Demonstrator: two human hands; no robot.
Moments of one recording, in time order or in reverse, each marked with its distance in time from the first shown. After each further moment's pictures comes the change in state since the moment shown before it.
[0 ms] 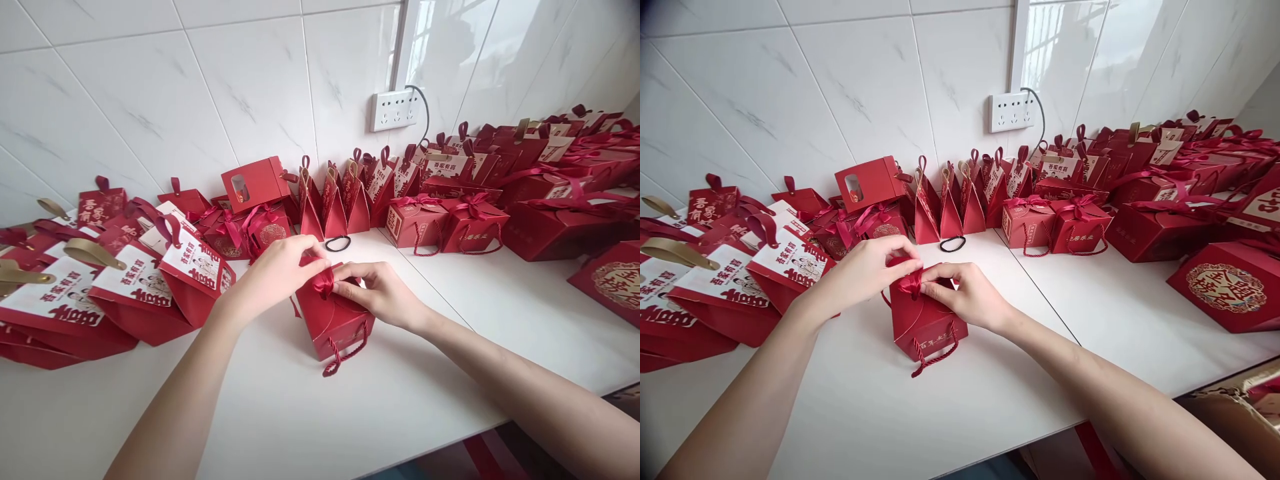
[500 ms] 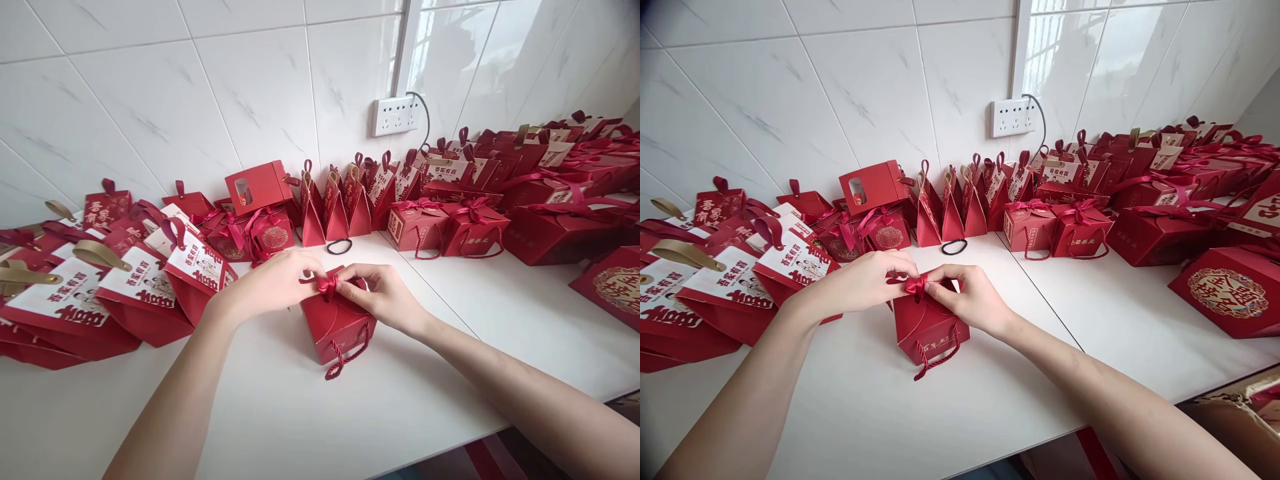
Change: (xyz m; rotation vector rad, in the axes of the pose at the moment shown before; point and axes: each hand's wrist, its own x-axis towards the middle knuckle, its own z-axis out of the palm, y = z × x) left_hand -0.005 0.000 -0.011 0.052 -0.250 0.099; right_hand -0.001 -0.005 0.004 -0.014 0.085 0.057
